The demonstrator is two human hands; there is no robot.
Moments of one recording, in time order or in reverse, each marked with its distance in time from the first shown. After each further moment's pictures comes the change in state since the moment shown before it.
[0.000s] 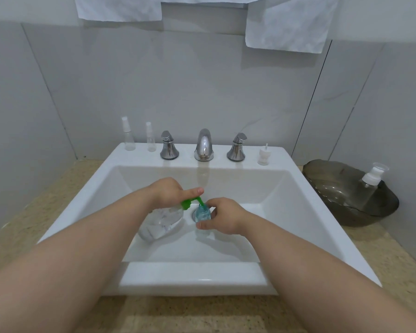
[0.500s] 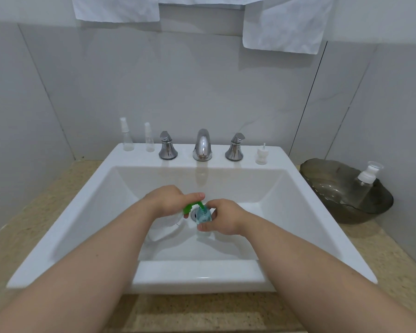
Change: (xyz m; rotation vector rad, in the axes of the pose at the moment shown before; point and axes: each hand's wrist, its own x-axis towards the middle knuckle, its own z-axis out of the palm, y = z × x) left_hand -0.007 -0.003 0.017 -0.048 0.021 0.028; right_hand -0.006 0.000 -0.001 -0.041 -0.003 0.022
